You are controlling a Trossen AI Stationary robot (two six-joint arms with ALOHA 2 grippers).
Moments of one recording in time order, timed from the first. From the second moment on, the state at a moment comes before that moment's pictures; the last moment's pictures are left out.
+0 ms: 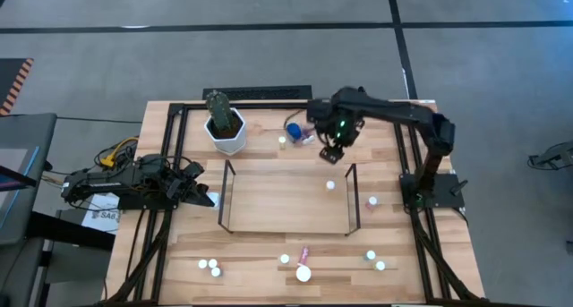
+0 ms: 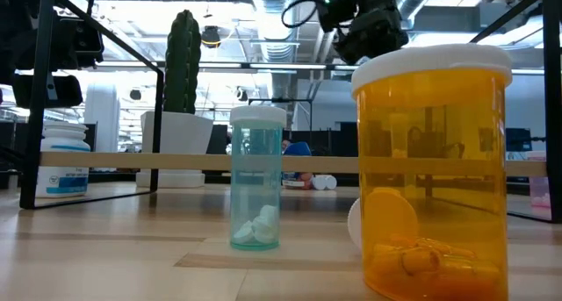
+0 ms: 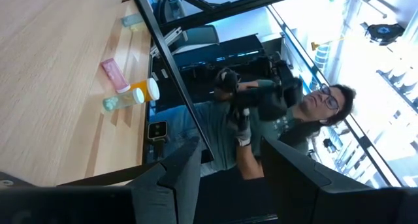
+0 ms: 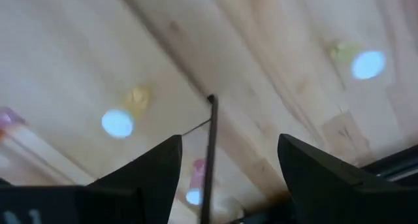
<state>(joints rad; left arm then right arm) 0.07 0.02 0.02 0.06 0.61 -1.33 -0.35 1.80 1.71 -1.57 -0.09 0.30</state>
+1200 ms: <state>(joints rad) 0.07 0.02 0.02 0.06 0.61 -1.33 -0.74 1.69 1.23 -1.06 -0.10 0.55</state>
